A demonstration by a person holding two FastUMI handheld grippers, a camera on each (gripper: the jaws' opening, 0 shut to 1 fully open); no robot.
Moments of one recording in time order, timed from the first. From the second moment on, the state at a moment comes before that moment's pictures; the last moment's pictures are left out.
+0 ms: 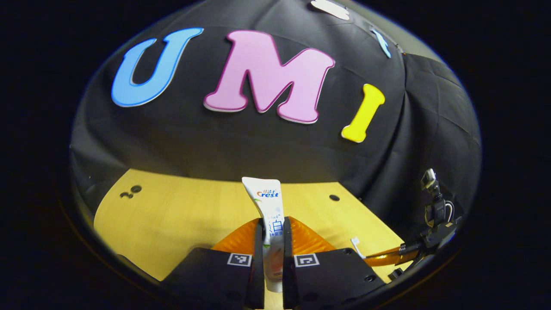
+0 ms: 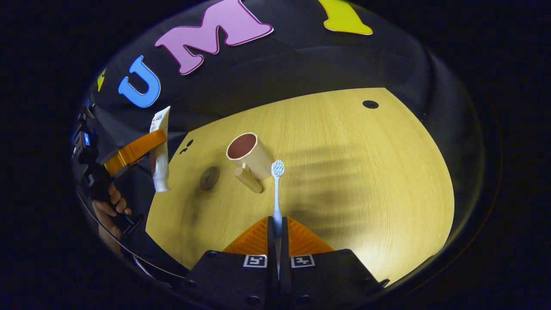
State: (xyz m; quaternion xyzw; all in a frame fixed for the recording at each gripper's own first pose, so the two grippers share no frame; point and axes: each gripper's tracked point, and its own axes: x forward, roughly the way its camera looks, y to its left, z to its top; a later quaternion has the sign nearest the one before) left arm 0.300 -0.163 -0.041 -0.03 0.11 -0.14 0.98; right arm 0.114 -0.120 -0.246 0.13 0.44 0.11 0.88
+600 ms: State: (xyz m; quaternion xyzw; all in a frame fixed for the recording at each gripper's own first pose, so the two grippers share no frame) left arm 0.404 -0.227 -0.078 -0.02 0.03 -0.21 0.98; right arm 0.131 -0.134 -0.241 0.15 0.40 0.13 0.90
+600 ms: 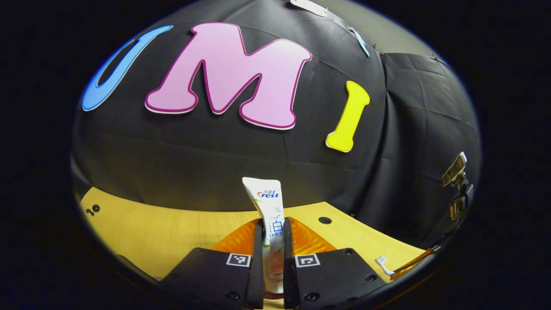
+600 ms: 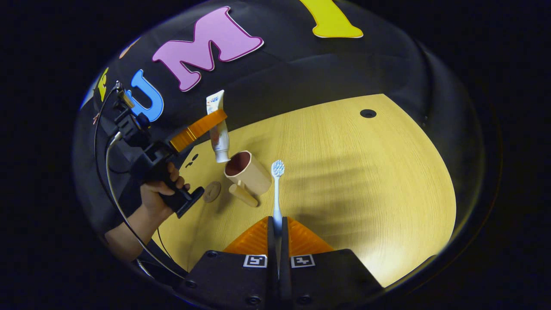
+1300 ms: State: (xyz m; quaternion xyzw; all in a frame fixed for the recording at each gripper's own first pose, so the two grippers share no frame) left arm 0.391 -0.204 -0.141 0.03 0.02 -0.18 0.98; right arm 0.159 -0.122 -0.245 0.15 0.36 0.14 0.91
